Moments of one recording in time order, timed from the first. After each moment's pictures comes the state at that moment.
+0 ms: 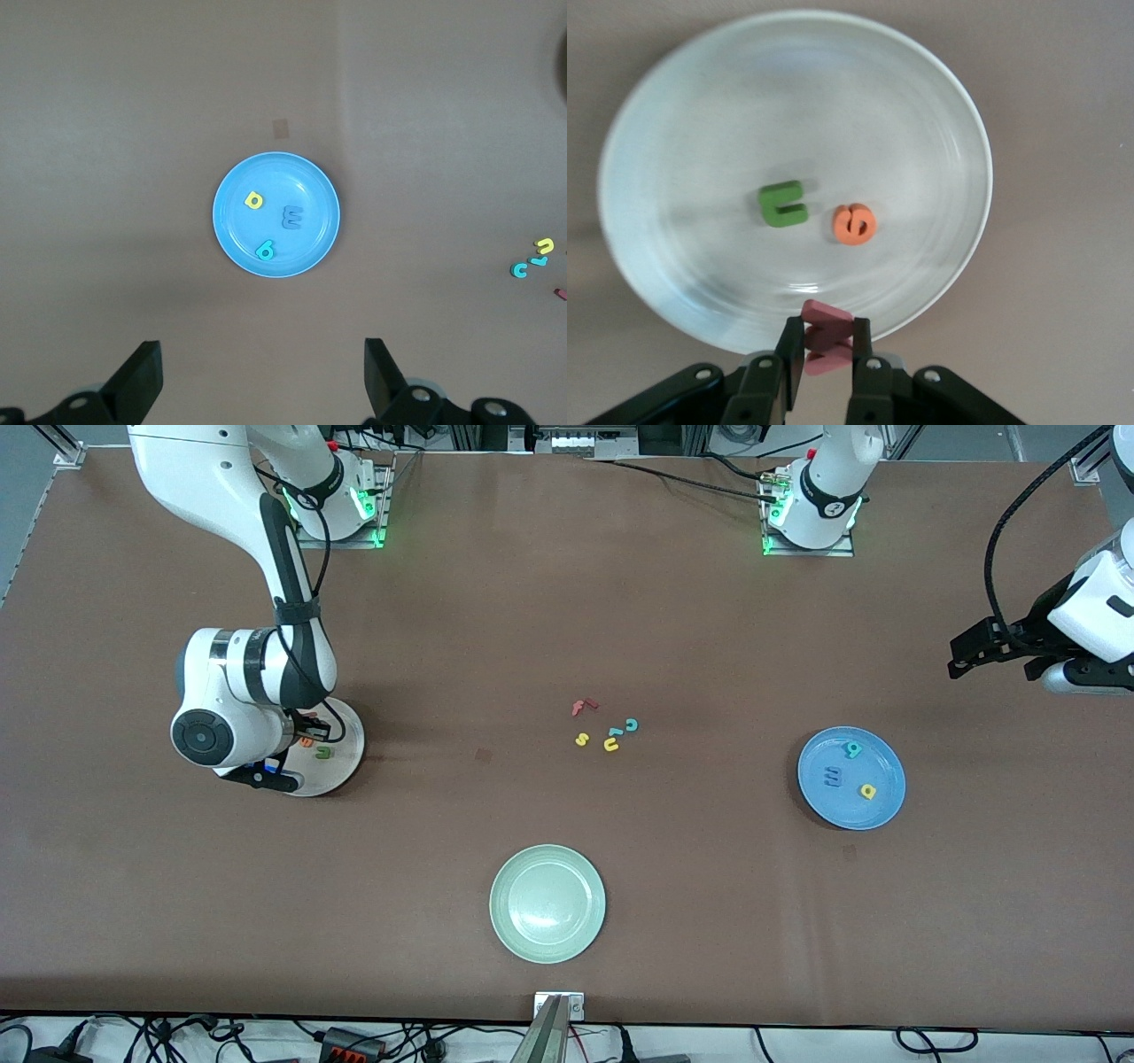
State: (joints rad) left arm -0.01 0.01 0.00 -1.68 -0.01 1.69 0.00; right arm 0.63 0.55 -0.55 -1.87 0.19 1.92 0.19
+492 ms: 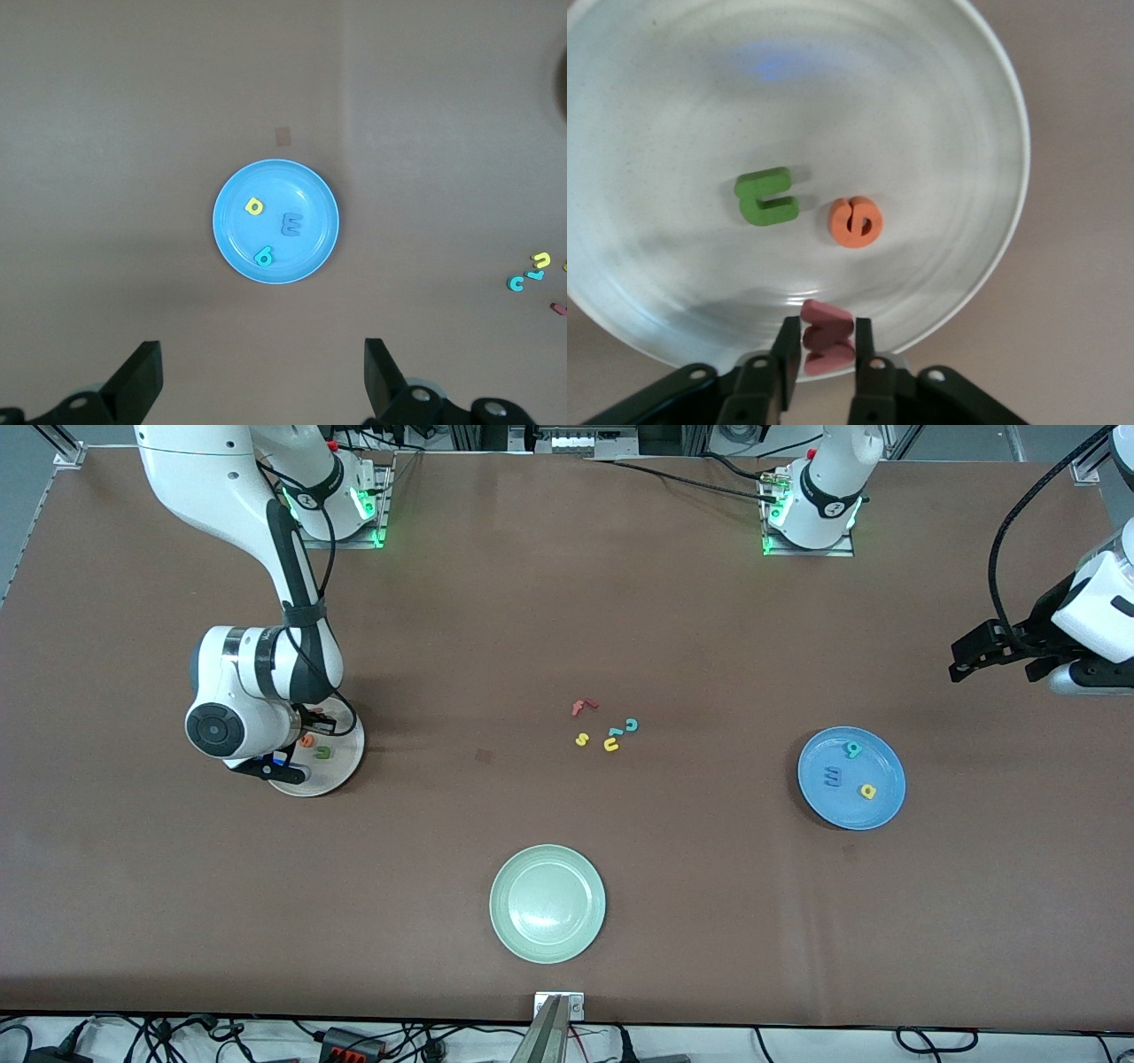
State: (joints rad) left arm -0.01 0.00 0.00 -1.68 -0.01 1.71 -0.03; right arm 0.63 0.55 -0.54 -1.96 0.22 2.02 0.19
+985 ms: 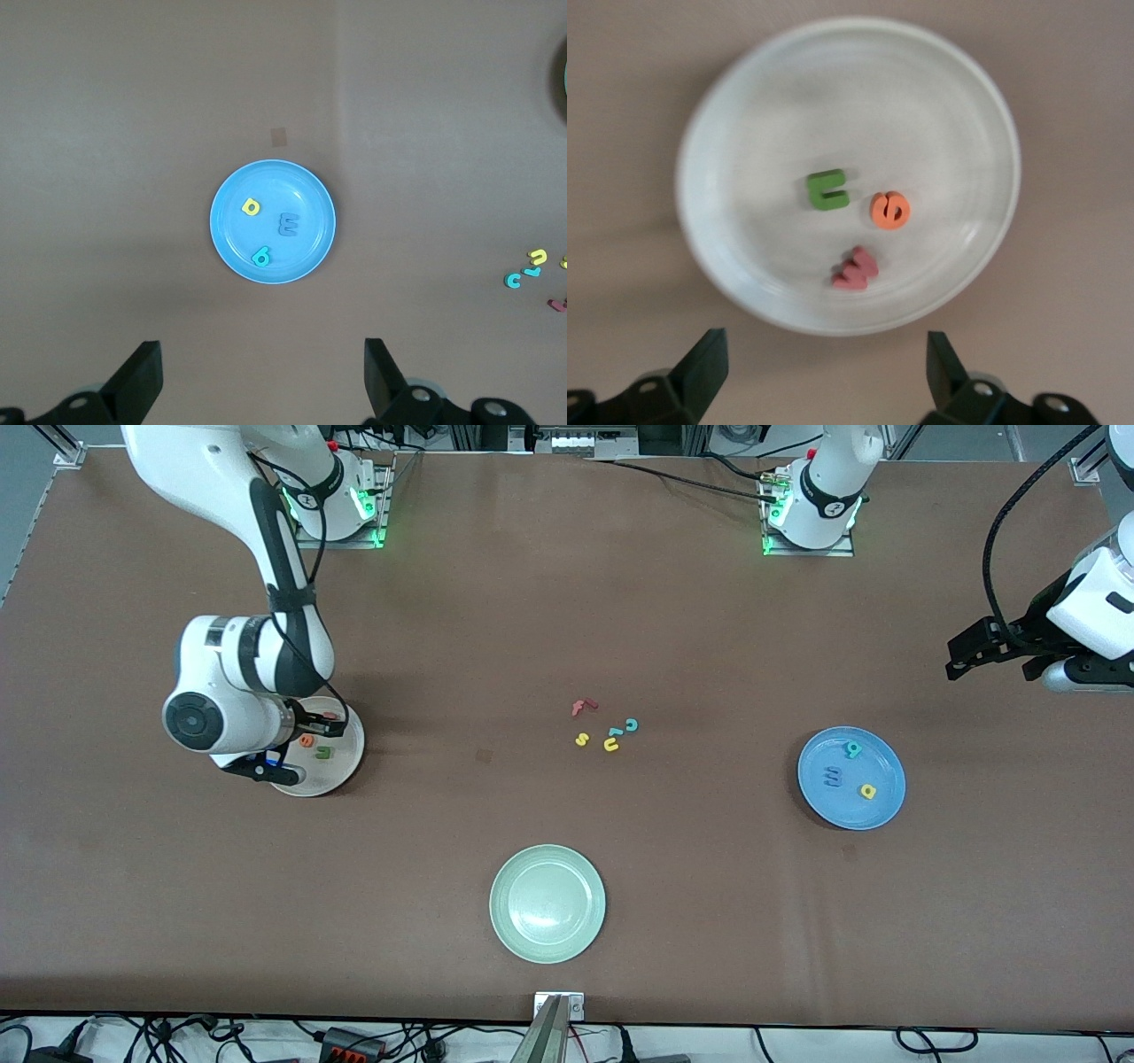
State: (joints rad) left arm -0.01 0.00 0.00 -1.68 -0.01 1.70 -0.02; right arm 0.63 0.46 -0.56 -1.84 0.23 1.88 0.19
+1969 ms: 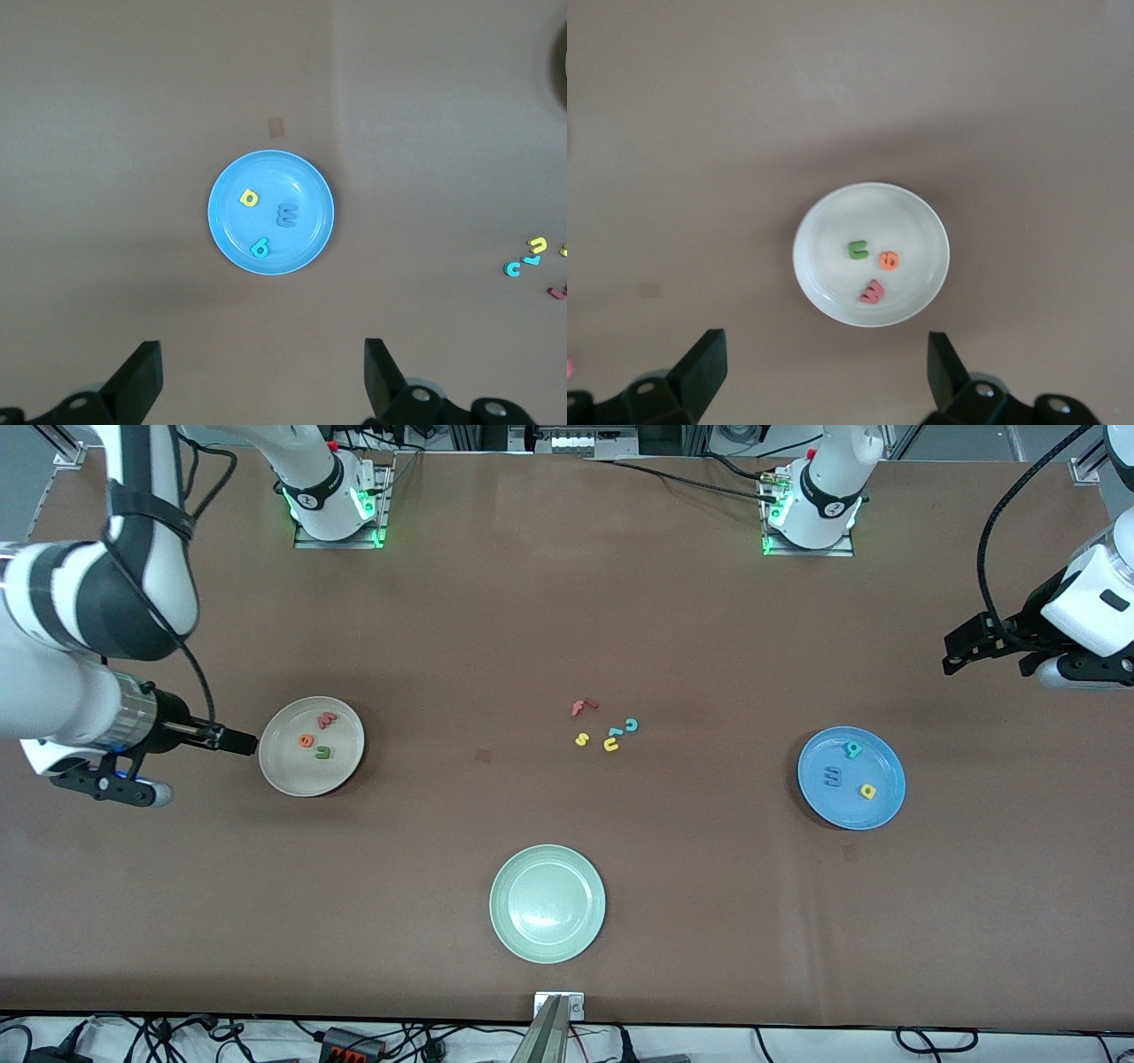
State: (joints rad) left arm -0.01 0.00 0.00 -1.68 -0.01 1.68 -0.02; right arm 0.41 0.38 -0.44 -1.43 0.20 1.65 0.18
